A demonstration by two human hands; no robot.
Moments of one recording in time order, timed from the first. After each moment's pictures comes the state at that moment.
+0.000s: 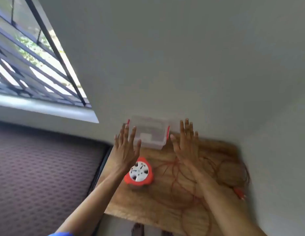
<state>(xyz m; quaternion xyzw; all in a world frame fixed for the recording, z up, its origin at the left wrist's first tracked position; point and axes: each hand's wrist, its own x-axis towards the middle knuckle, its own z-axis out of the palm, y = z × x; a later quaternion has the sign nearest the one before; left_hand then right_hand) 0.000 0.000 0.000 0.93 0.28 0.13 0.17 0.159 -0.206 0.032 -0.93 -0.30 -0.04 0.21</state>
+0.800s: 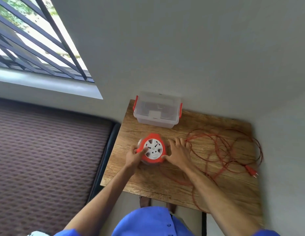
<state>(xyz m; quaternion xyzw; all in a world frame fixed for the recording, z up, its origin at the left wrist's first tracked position) -0.062 -0.013 -0.074 0.52 0.52 0.00 0.68 0.078 -0.172 -0.054 -0.92 -0.33 0.21 -0.02</state>
